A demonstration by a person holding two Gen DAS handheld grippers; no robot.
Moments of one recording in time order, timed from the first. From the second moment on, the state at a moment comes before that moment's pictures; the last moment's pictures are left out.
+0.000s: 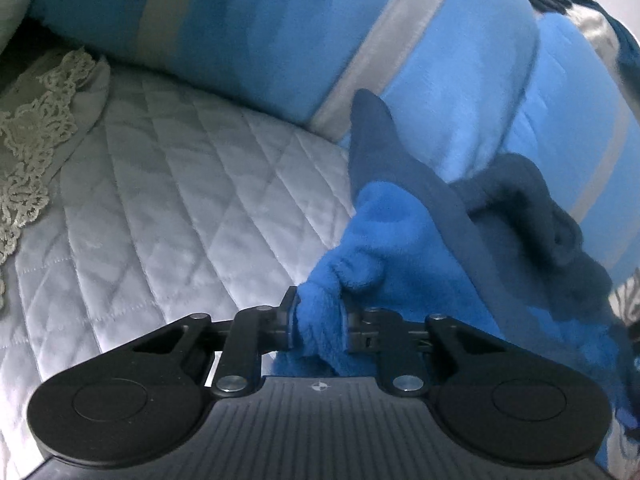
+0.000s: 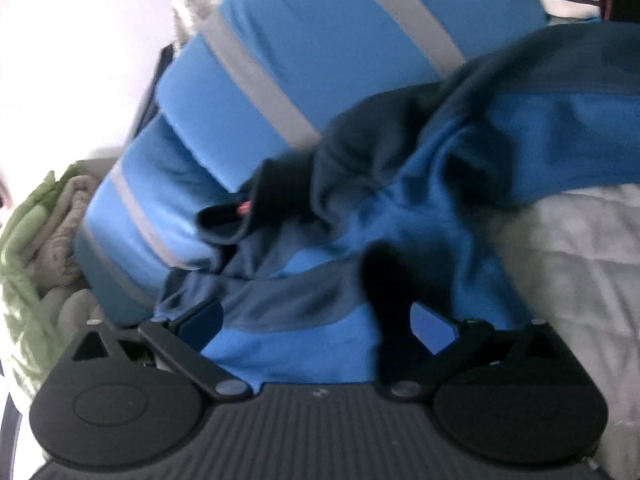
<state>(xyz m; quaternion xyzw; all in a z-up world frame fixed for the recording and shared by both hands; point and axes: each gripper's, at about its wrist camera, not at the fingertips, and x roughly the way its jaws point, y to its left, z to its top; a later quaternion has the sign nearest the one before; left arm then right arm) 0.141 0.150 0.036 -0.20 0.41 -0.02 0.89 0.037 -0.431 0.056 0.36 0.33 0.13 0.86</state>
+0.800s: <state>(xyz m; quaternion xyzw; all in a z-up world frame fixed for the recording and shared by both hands) 0.124 0.160 0.030 -0.19 0.43 0.04 0.88 0.038 -0.443 0.049 0.35 0.35 0.08 0.86</state>
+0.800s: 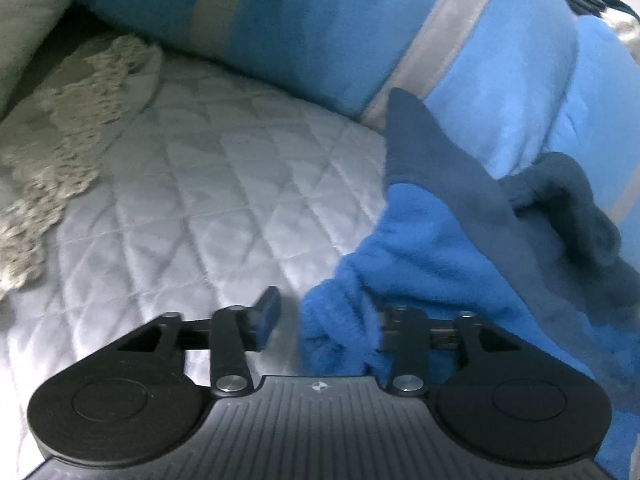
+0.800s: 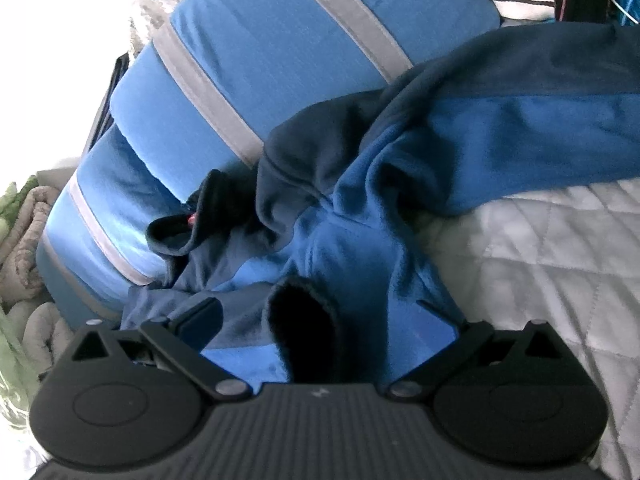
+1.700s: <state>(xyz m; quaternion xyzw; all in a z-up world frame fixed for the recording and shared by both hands) 0.005 0.062 0.143 -0.10 0.25 -0.07 0.96 0.059 -0.416 0.020 0.33 0.41 0.08 0.85</state>
